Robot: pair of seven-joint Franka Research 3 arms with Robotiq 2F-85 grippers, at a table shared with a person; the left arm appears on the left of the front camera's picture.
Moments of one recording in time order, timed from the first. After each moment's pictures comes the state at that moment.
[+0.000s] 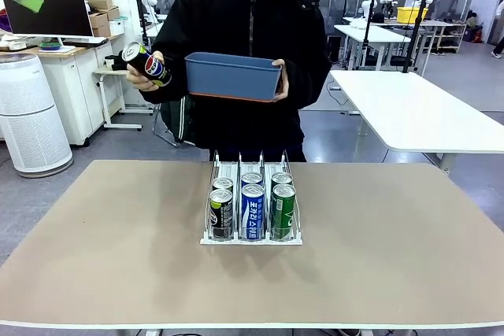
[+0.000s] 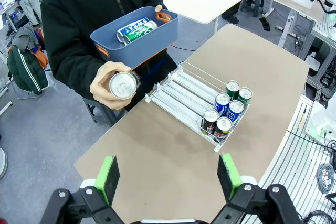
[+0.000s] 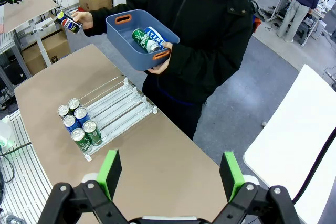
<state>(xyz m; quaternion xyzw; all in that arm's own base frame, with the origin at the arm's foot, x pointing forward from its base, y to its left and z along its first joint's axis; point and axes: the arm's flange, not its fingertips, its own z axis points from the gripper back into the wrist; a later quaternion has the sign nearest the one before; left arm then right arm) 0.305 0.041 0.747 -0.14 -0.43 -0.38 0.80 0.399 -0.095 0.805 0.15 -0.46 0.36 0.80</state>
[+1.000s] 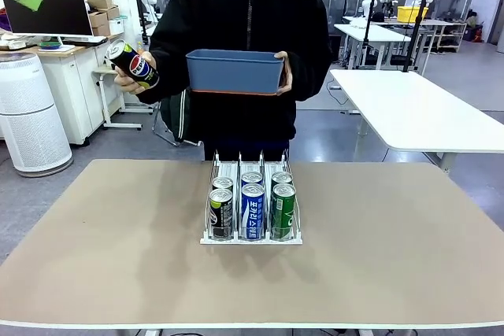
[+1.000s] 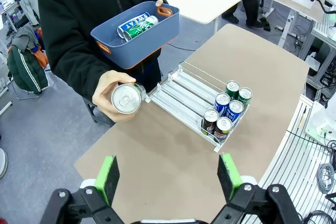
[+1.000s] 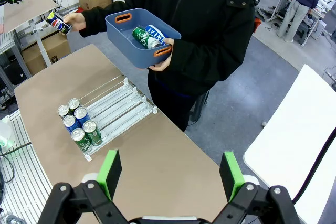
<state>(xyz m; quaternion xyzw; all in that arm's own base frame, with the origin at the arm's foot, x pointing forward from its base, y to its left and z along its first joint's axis) 0.305 0.041 0.747 -0.14 -0.43 -0.38 0.80 0.399 -0.095 0.805 0.15 -0.46 0.36 0.80</state>
